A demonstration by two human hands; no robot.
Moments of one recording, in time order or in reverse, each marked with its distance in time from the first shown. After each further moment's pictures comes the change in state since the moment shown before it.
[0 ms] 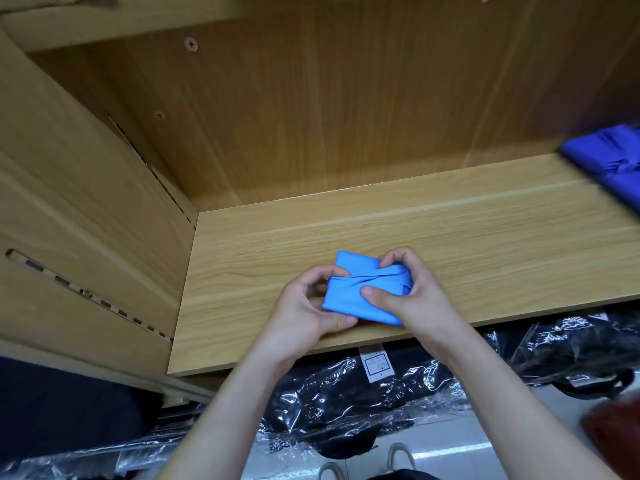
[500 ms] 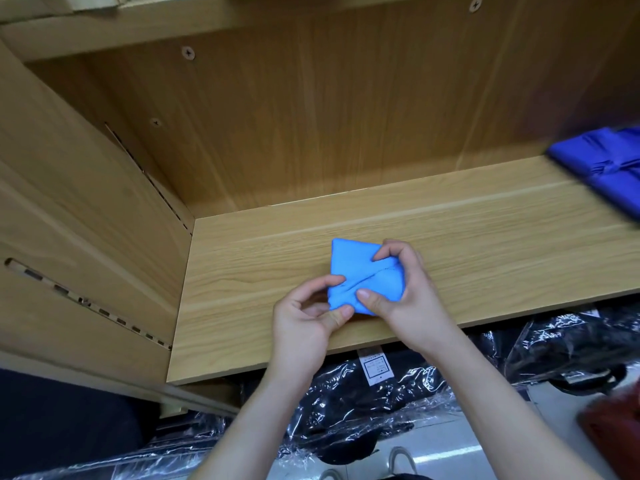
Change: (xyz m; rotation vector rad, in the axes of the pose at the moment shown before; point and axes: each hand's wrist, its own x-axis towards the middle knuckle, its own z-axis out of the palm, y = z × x) left_hand -0.011 -0.010 0.021 -0.179 0.245 0.062; right_hand -0.006 -0.009 0.012 -0.222 0.105 -0.203
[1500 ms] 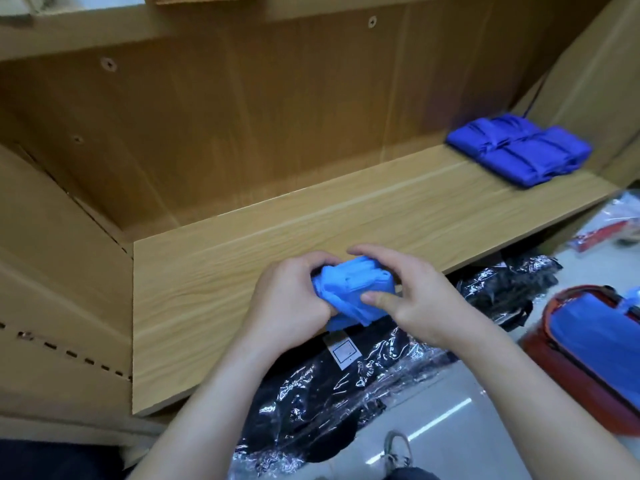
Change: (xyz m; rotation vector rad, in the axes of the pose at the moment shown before) left_hand 0.006 0.040 0.005 0.880 -0.408 0.411; right_hand -0.055 -0.047 -0.040 -0.411 -0.072 -0.014
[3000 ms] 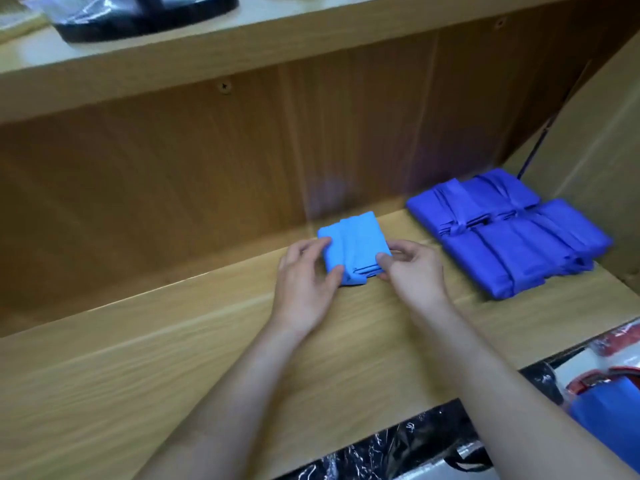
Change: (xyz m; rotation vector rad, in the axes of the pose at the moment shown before) left_hand 0.270 0.046 0.170 0.064 0.239 -0.126; right_hand 0.197 0.216 -0.153 0.443 0.404 0.504
